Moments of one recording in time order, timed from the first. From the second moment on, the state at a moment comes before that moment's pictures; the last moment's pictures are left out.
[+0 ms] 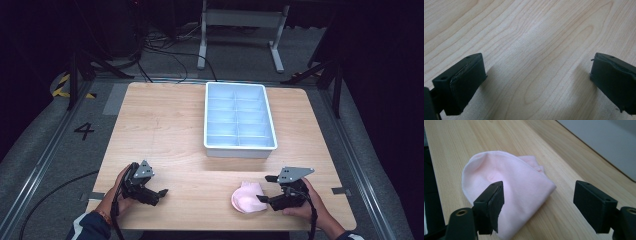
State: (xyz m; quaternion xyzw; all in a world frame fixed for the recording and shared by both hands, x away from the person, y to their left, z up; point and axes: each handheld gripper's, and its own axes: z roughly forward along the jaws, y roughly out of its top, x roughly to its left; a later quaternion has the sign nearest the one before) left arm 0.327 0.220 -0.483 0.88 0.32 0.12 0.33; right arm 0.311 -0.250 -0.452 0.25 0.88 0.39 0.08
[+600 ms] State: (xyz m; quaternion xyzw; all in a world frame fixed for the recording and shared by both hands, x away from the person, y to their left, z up) left arm 0.327 0.220 -0.483 0.88 0.32 0.12 0.33; right arm 0.322 -0.218 -0.468 0.24 0.90 0.36 0.08
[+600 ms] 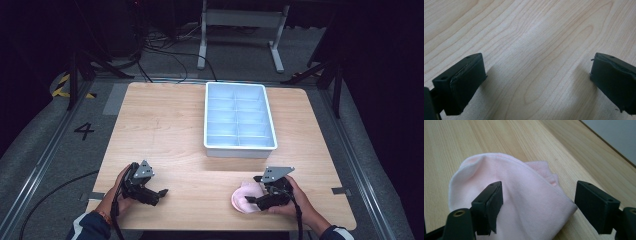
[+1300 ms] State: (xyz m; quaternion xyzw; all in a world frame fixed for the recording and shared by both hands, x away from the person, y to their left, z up) left arm 0.327 0.220 -0.484 0.88 0.32 0.12 0.33; right arm 0.324 -0.219 -0.475 0.21 0.90 0.38 0.02
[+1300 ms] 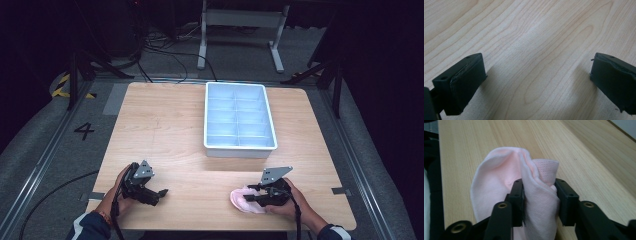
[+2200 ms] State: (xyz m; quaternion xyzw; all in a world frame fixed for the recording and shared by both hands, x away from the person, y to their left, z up) left arm 0.328 0.221 -0.483 0.88 0.32 0.12 0.33; right arm 0.323 -0.243 -0.447 0.21 0.88 0.41 0.07
